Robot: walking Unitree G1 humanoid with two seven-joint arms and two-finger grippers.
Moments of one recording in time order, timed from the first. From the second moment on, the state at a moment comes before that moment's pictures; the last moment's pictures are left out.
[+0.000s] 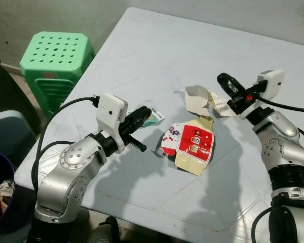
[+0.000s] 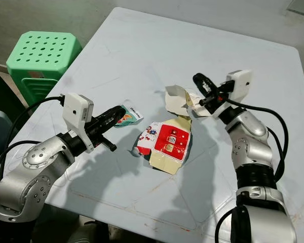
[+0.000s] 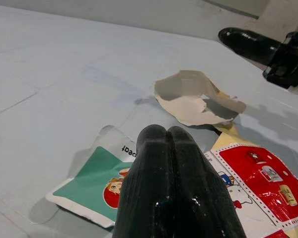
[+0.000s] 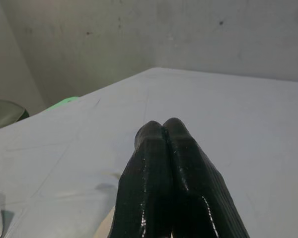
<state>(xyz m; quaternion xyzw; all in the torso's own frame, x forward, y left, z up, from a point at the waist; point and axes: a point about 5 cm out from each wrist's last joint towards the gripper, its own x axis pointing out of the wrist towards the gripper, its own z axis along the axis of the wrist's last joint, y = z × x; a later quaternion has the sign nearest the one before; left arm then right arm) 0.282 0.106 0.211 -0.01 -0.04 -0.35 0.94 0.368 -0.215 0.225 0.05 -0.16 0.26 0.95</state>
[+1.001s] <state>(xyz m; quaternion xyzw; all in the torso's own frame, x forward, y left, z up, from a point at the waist) 0.283 0.099 0.215 0.00 -0.04 -0.38 0.93 0.377 -0.203 0.220 -0.05 -0.06 0.34 0.94</state>
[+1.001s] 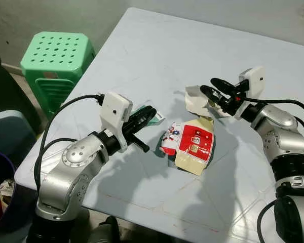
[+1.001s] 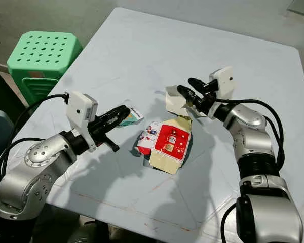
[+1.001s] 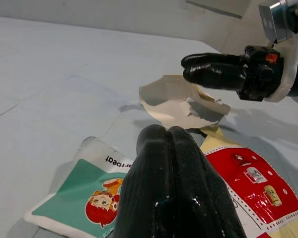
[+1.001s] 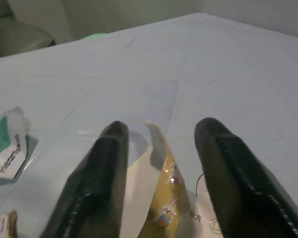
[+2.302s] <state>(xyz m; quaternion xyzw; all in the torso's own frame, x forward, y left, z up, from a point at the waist) 0.285 0.102 0.215 0.00 -0.04 -0.37 0.93 0.375 -0.212 0.208 -0.10 0.04 0.42 0.90</state>
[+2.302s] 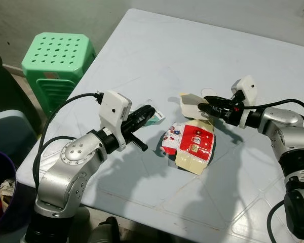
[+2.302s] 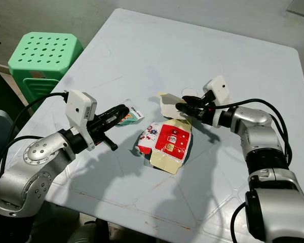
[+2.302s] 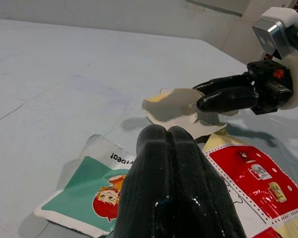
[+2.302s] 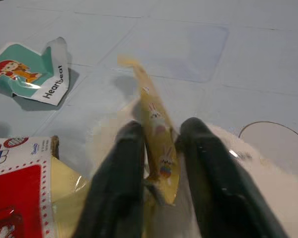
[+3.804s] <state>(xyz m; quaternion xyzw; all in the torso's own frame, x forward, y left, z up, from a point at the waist) 0.306 0.120 0.237 -0.02 -0.08 -0.30 0.95 0.354 -0.196 0.249 0.00 -0.20 0.23 0.95</state>
